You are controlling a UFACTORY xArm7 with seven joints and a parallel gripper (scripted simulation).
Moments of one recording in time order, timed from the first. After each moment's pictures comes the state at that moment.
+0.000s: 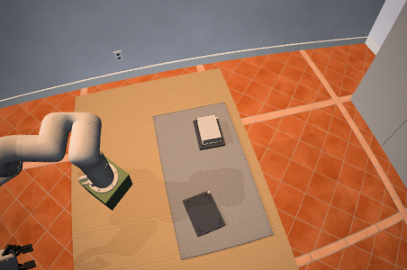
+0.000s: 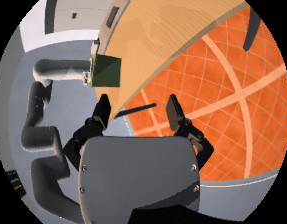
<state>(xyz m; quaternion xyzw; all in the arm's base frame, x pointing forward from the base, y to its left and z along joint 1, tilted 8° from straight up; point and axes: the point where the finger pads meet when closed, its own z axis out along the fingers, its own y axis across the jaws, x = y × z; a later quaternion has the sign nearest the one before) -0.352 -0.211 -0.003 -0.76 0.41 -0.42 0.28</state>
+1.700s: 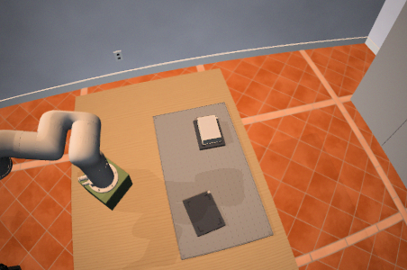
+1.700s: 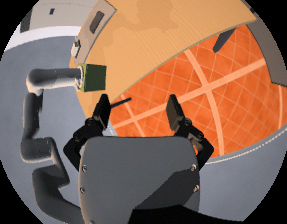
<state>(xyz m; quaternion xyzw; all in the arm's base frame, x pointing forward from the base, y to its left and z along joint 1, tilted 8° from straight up) -0.370 -0.293 0.096 -0.83 0.39 -0.36 0.16</state>
